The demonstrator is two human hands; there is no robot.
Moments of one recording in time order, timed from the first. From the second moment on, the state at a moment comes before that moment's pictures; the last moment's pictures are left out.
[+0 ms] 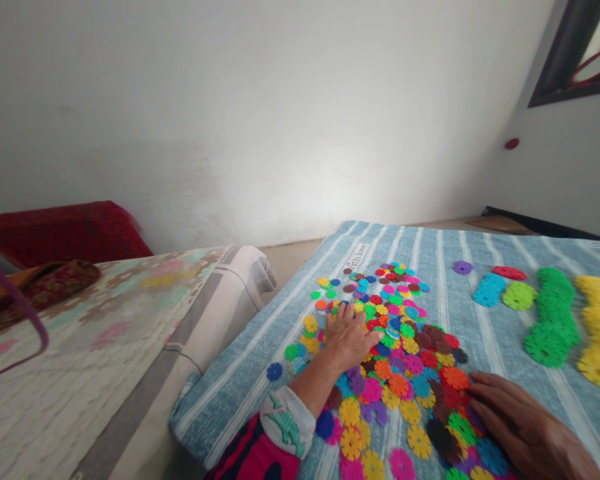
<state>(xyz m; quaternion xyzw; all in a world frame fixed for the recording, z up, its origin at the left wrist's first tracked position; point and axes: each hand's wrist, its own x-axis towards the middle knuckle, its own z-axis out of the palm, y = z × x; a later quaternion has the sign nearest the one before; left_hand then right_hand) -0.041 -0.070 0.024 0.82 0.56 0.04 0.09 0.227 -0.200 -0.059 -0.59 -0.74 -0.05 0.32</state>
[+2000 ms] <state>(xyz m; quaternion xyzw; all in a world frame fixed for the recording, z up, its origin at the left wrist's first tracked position) -0.055 -0.004 0.037 0.86 0.52 0.01 0.01 0.226 -0.195 -0.054 -0.57 -0.75 -0.07 0.32</state>
